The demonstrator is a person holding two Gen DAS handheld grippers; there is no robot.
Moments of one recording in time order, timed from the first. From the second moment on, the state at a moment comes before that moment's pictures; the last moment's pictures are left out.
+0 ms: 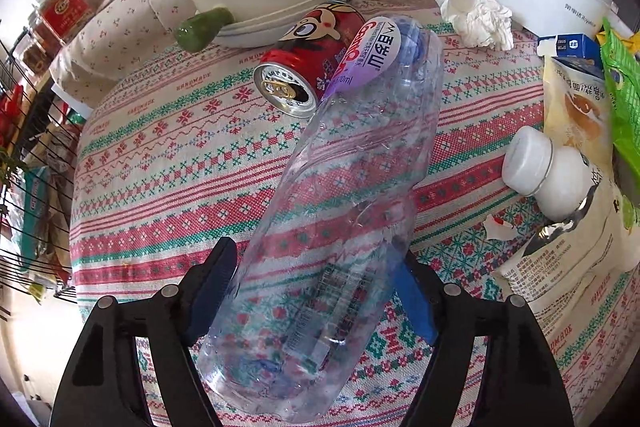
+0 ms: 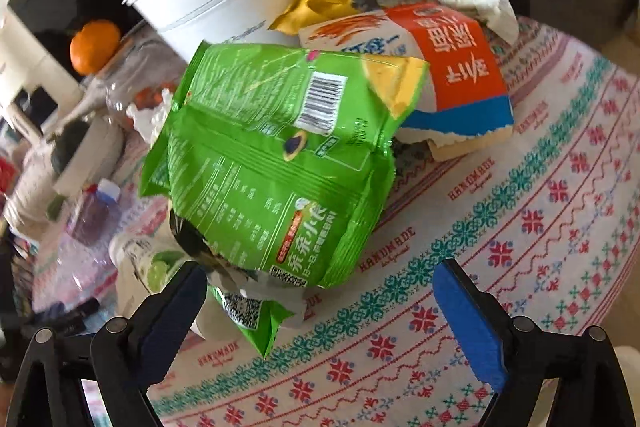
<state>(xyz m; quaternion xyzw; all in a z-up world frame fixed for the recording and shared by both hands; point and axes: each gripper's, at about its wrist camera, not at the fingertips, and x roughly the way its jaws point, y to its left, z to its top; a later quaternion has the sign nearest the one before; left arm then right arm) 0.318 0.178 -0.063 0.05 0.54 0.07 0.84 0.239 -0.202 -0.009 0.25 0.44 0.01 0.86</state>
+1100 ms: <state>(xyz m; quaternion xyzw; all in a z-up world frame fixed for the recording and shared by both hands) 0.212 0.198 0.019 -0.22 0.42 -0.03 0.88 0.167 -0.212 0.054 0.35 0.31 0.17 0.87</state>
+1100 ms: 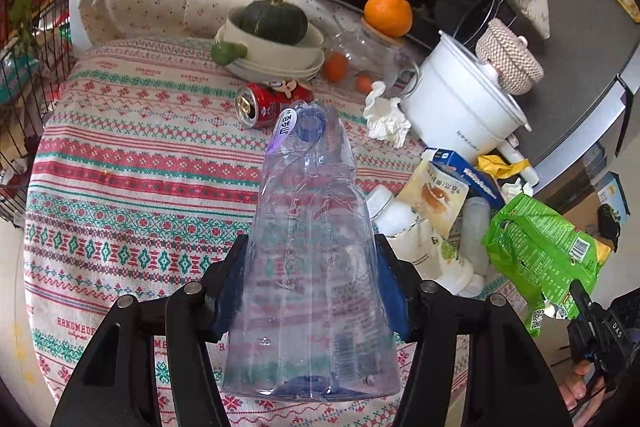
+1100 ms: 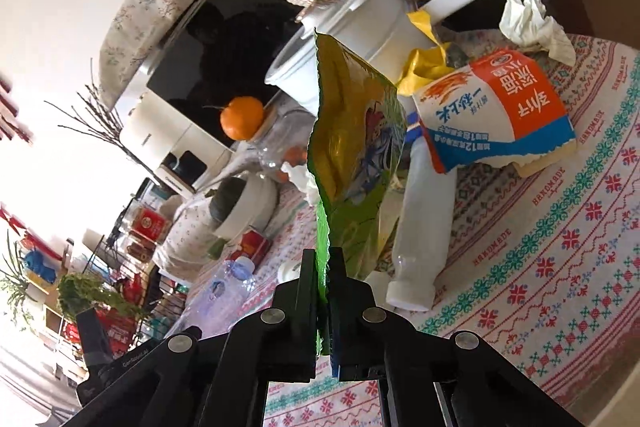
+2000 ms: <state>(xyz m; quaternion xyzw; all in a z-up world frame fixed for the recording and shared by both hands) 0.046 -0.057 -0.027 -0.21 0.55 -0.33 0.74 -0.036 -0.287 0.044 0.23 0.39 0.04 0.89</state>
